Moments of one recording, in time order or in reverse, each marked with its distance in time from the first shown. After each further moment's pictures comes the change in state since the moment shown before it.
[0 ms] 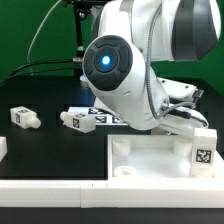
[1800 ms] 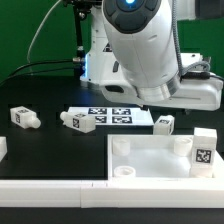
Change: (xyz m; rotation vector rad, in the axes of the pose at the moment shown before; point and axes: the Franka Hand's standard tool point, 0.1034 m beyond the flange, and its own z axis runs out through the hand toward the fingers) arm -0.020 -0.013 -0.043 -0.061 0.121 -0.197
